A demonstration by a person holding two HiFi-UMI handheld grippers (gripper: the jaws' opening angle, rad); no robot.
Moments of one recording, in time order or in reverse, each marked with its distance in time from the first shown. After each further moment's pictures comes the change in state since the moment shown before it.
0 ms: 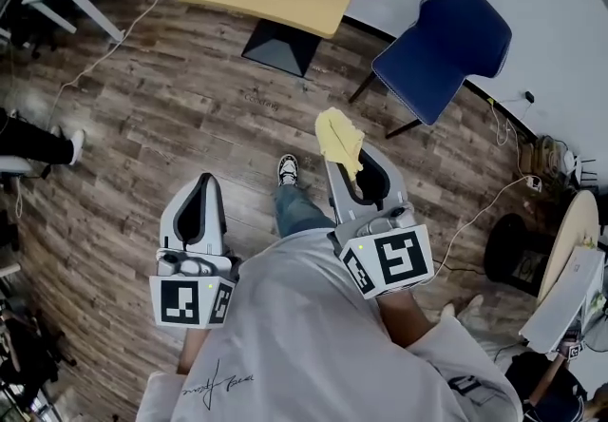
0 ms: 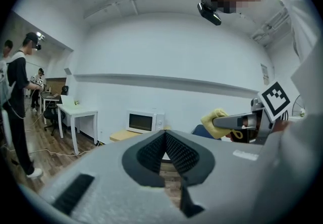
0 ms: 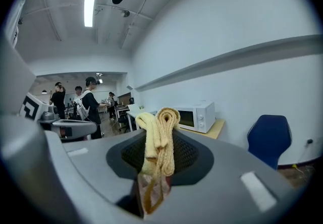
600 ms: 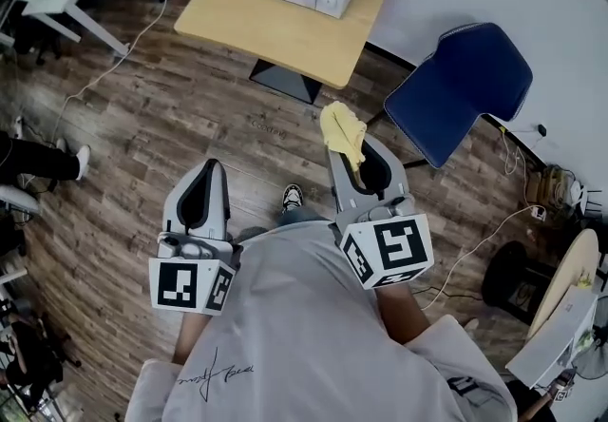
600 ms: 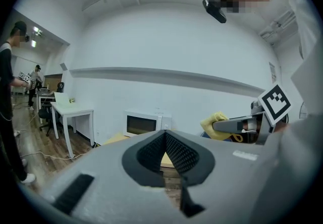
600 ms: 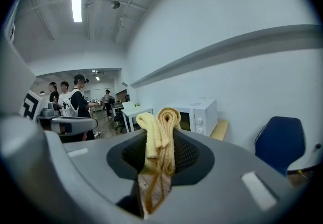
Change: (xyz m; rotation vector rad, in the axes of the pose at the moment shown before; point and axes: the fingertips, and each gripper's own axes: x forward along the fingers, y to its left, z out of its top) left arm 0.197 0.064 0.043 -0.012 0.030 0.007; right arm 0.177 -0.104 0.043 0.018 0.058 -0.003
